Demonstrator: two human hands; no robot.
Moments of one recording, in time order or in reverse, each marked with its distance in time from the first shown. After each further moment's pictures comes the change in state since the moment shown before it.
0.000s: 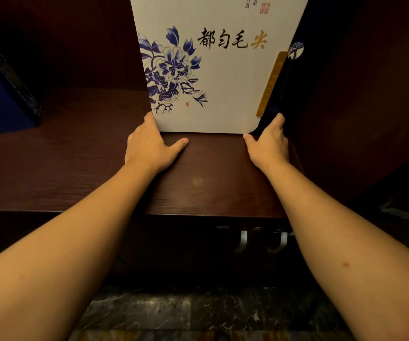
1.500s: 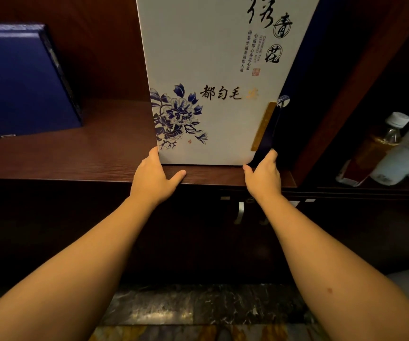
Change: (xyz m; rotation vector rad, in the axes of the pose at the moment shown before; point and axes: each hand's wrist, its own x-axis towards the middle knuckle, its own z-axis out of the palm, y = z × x) left_hand -0.131 -0.028 -0.060 -0.098 -0.053 0.042; right_hand -0.142 0.009 -0.045 0.107 -0.030 0.069
